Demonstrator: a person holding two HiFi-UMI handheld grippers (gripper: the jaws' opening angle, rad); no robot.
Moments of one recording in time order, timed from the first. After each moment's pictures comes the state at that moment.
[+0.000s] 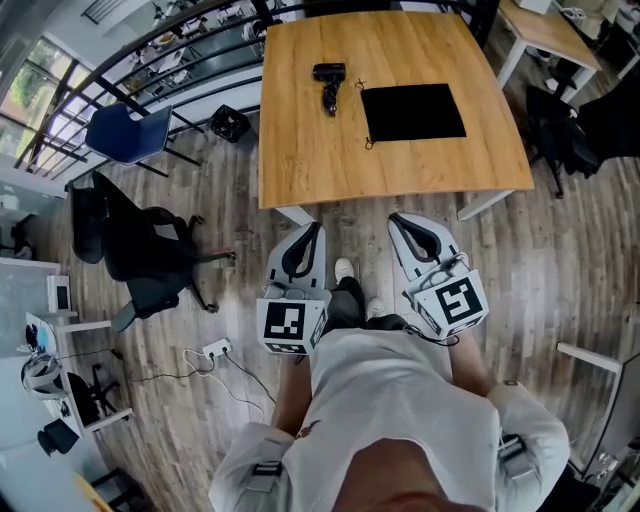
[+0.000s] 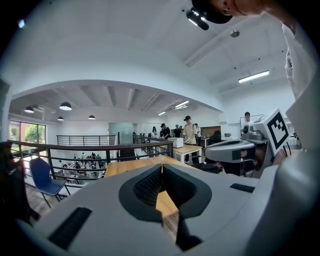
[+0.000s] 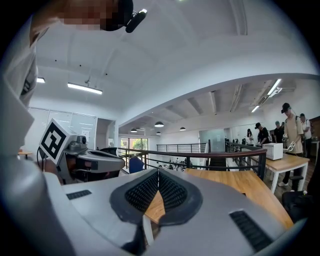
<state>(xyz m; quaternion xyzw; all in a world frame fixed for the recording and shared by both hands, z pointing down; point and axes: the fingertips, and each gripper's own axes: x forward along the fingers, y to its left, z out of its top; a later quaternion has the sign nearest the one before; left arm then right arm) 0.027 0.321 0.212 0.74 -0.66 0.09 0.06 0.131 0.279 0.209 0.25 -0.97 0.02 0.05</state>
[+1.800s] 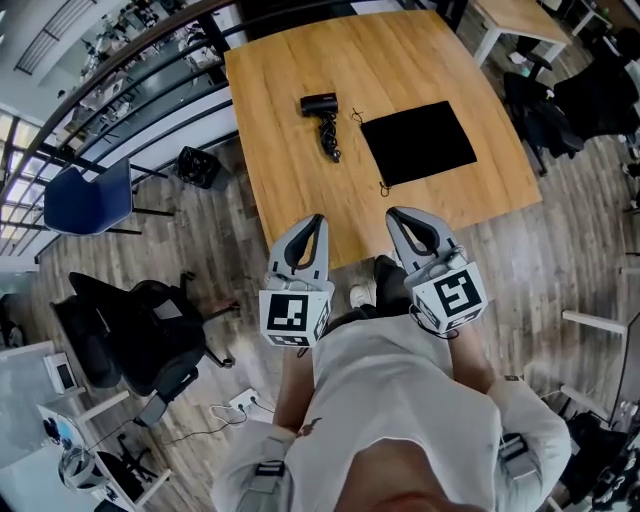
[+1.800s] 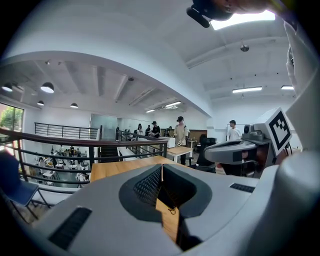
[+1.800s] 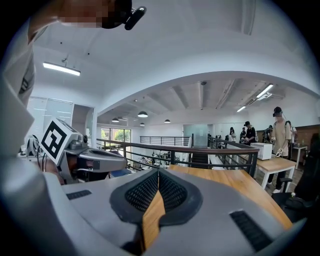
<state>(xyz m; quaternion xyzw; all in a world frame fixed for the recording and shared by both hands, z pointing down) -0.129 0.119 0.239 0.81 -0.58 0.08 0.09 -0.025 0.104 0.229 0.35 -0.93 0.03 0.10</state>
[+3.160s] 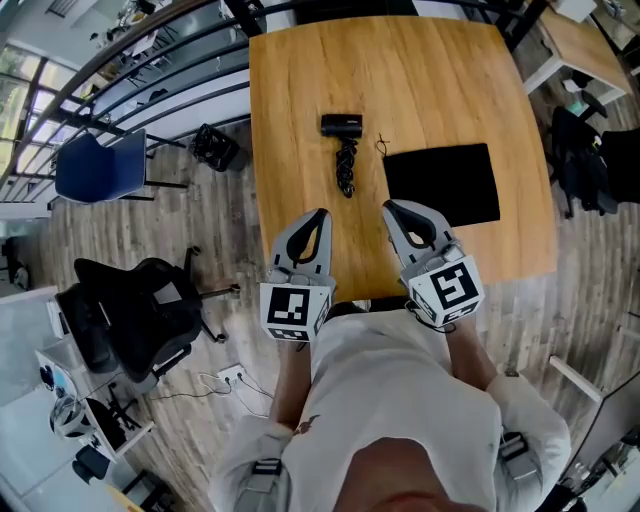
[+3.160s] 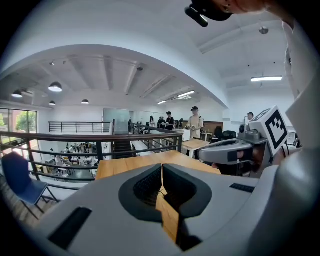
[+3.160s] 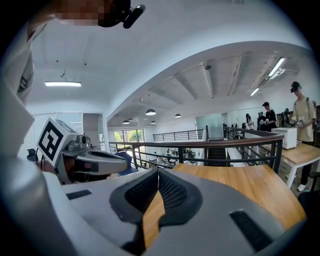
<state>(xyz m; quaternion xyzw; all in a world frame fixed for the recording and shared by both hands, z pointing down) -0.139 -0.038 0.259 0.75 -0.63 0.12 0.13 -0.052 -0.073 0.255 0.25 -0.96 0.08 0.11</state>
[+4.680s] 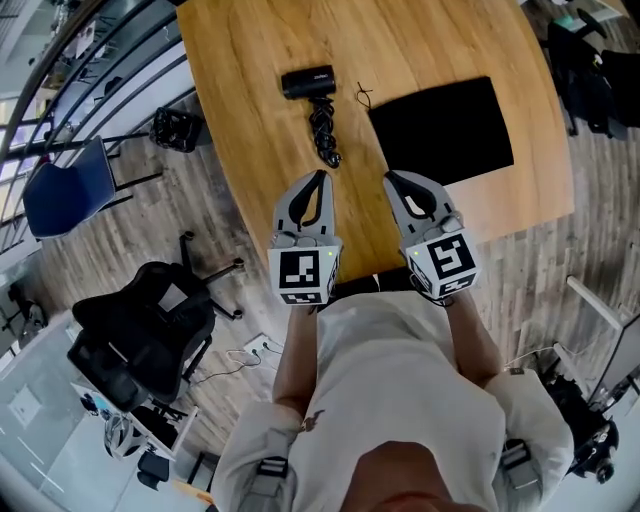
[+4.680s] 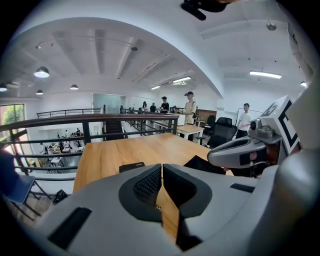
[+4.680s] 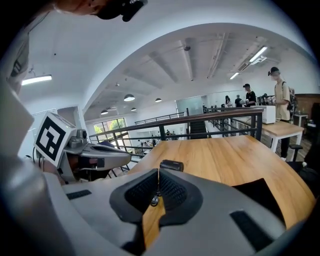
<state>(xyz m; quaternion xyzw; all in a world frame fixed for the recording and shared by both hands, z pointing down) -0.141 -0.108 0.380 0.77 -0.58 0.17 0.18 -0.044 -0.114 0.381 0.34 -0.91 0.17 0.18</state>
